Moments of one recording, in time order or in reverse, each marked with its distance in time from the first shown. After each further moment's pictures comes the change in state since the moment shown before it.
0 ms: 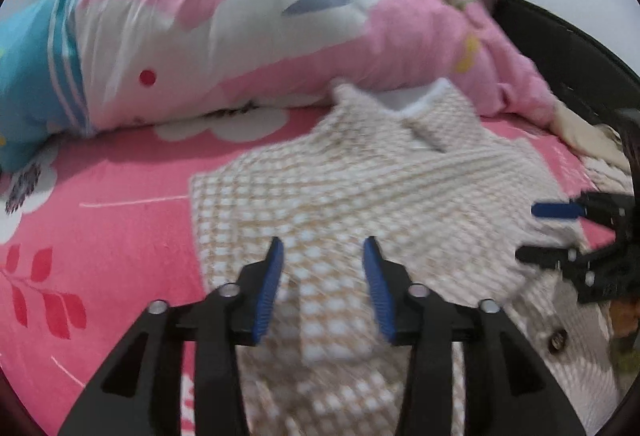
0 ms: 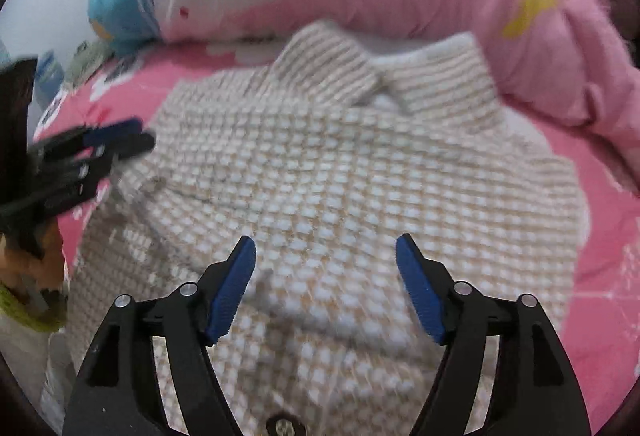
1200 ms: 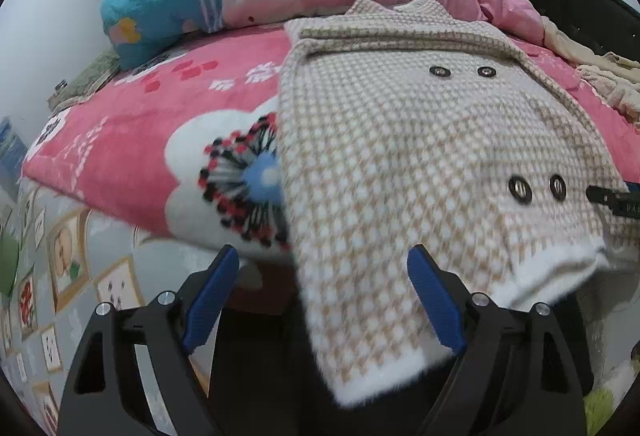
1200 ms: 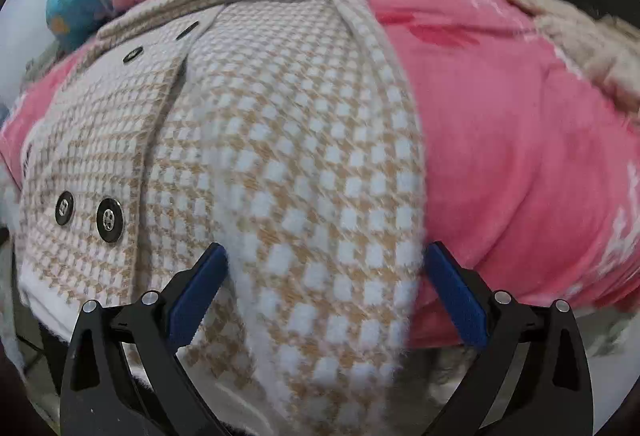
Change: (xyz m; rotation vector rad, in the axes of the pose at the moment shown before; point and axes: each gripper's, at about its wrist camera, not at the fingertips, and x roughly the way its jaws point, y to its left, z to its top) left arm -0.191 -0.099 -0.286 -0.068 0.066 0.302; right arm -0.091 -0.037 -0.301 0.274 0.007 -0.191
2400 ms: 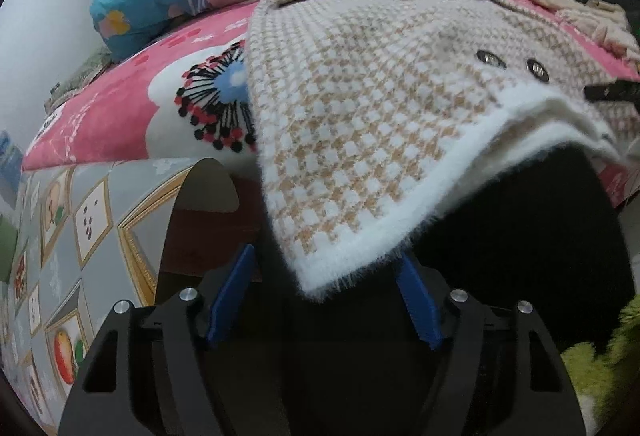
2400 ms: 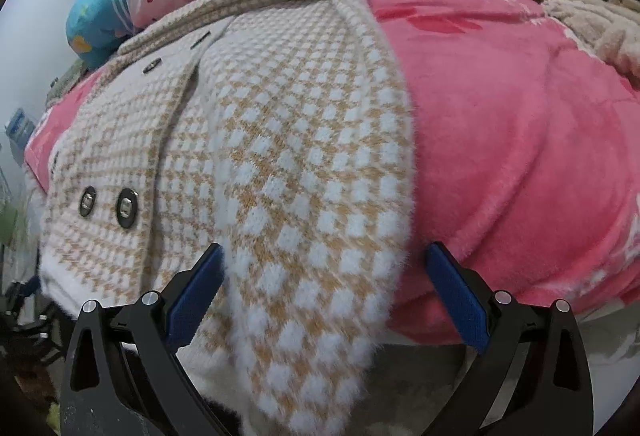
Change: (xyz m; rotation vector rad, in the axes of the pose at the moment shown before) left arm 0.012 -0.030 -0.079 0.095 0.034 0.015; right arm -0.019 -0.045 -0.030 0.019 -0.027 0.127
